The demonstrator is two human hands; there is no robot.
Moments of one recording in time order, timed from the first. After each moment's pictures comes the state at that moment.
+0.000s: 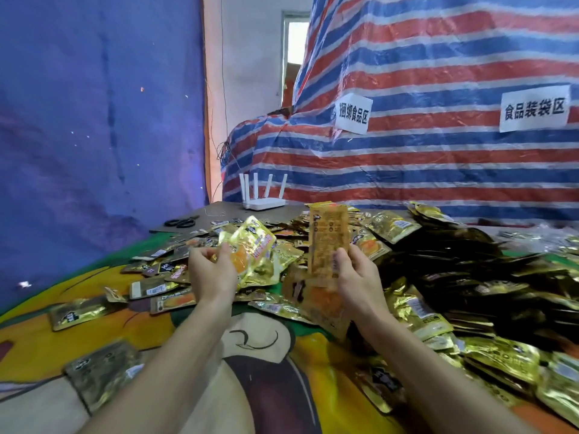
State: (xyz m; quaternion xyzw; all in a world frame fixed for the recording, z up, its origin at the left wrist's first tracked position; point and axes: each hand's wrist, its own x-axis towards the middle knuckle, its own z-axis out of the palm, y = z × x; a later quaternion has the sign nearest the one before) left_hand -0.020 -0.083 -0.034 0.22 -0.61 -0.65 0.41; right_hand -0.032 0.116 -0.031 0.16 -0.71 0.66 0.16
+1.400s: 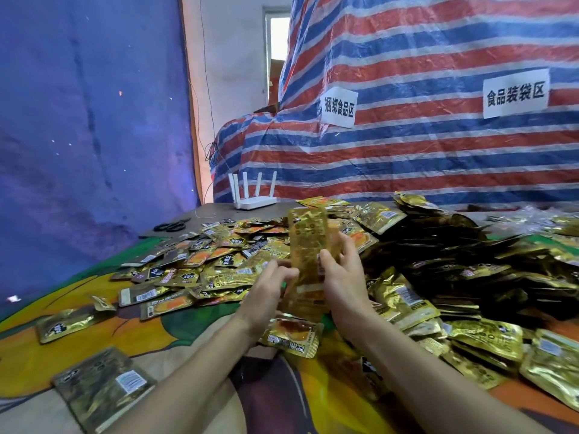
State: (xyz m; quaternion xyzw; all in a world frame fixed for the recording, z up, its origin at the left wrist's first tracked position) left_hand 0.004 -0.021 -0.046 -0.08 -0.72 -0.68 0.08; right_hand -0.021 0.105 -0.034 0.12 -0.64 0.75 0.14
